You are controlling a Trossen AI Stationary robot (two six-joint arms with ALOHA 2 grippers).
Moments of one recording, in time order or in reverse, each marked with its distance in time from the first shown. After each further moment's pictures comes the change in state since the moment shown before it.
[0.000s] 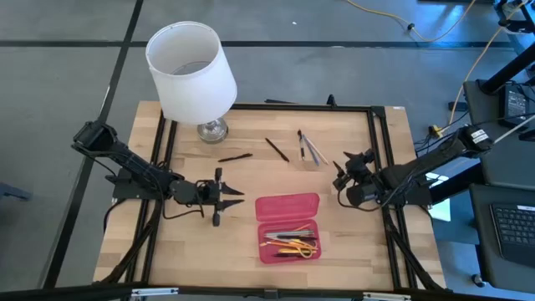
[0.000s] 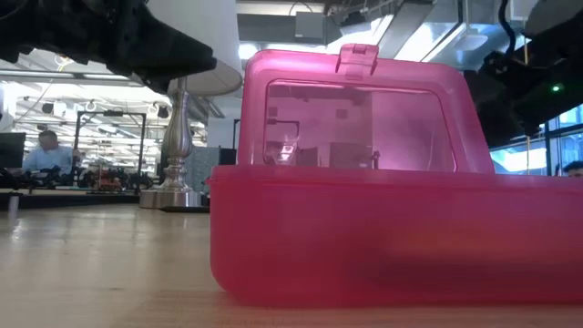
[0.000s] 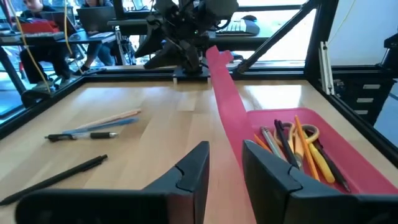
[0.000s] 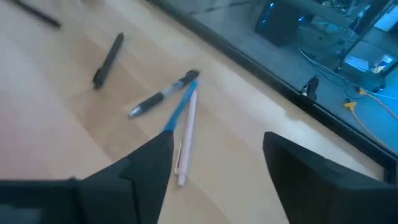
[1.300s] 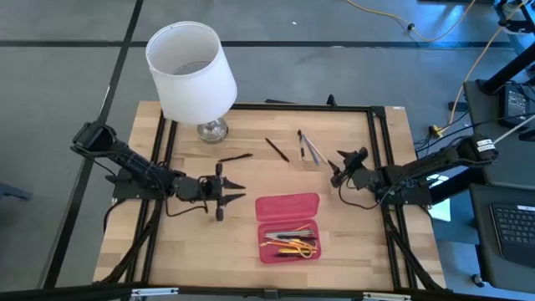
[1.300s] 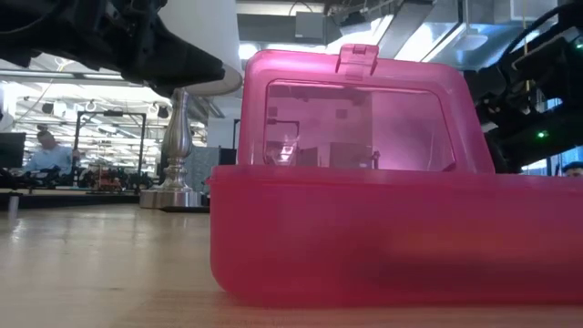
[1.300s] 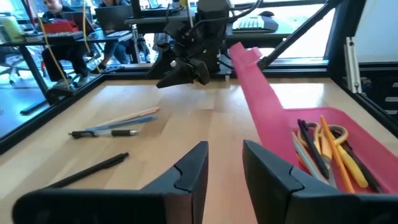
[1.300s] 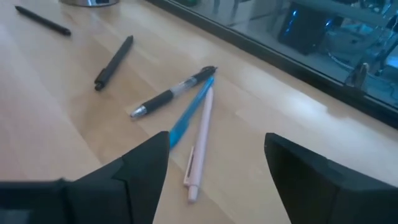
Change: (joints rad) left arm 0.064 0.001 0.000 -0.009 0.000 0.019; right arm -0.254 0.015 -0.364 0.937 -0.210 -0.477
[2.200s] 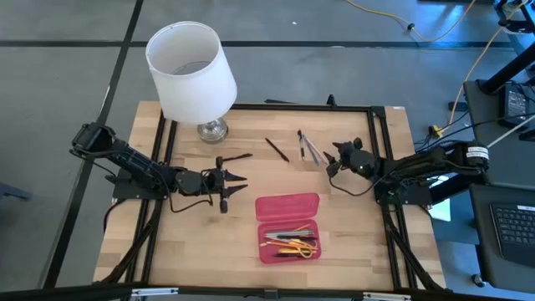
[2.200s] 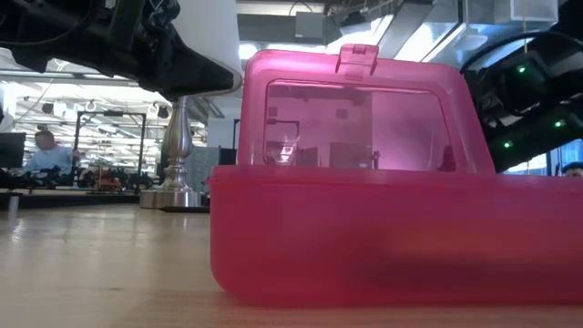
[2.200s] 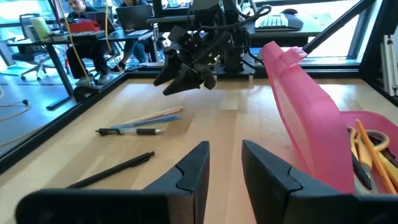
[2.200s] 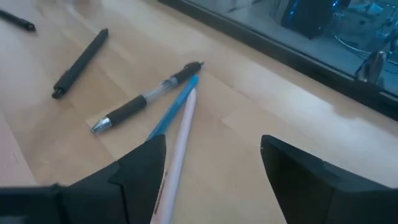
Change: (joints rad) left arm 0.084 0.000 0.000 0.000 0.007 0.018; right arm -0.378 0.214 0.001 0.312 -0.368 -0.180
